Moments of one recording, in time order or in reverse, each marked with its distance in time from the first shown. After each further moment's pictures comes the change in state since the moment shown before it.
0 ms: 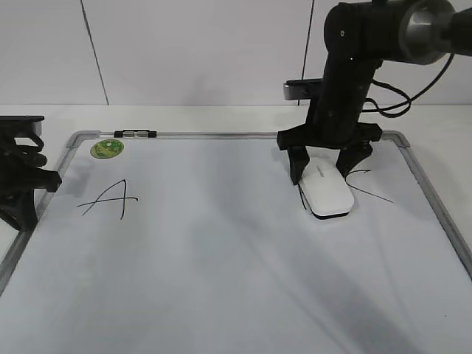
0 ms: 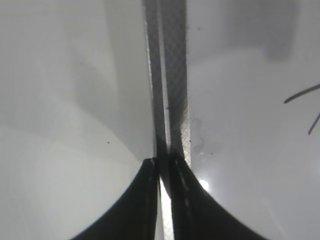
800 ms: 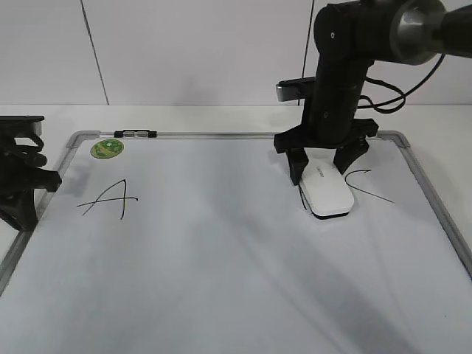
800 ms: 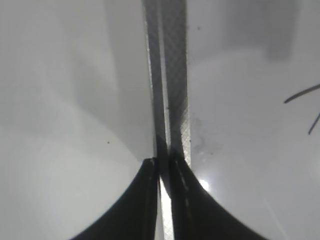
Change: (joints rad) left arm 0.000 0.000 0.000 0.000 0.000 0.000; right arm 0.030 0.000 -0.009 -0.061 0.000 -0.009
